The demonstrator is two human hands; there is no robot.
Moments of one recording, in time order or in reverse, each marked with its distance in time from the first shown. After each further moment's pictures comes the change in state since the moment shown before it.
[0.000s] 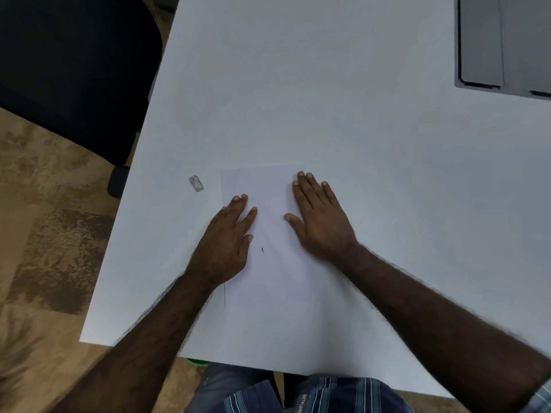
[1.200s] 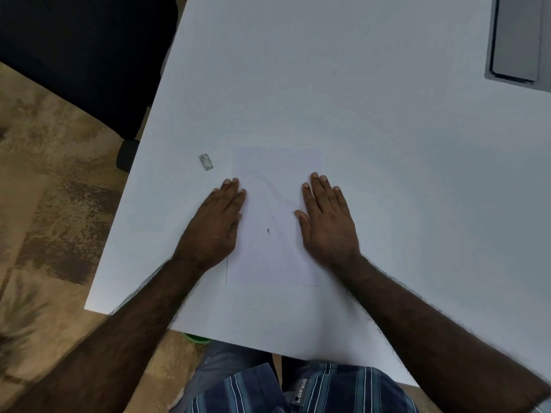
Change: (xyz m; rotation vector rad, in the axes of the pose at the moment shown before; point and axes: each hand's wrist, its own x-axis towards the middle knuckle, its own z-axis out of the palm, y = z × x) left_hand -0.019 -0.019 -0.010 0.102 0.136 0.050; right_hand -0.029 -0.023 0.016 0.038 0.196 0.061
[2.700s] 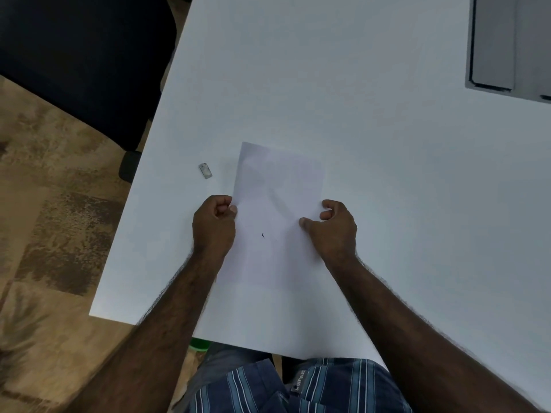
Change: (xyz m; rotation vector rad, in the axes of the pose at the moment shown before) left_hand 0.032 0.045 -0.021 -0.777 0.215 -1.007; right_hand 0.014 -0.030 -0.062 0.737 -0.155 0.998
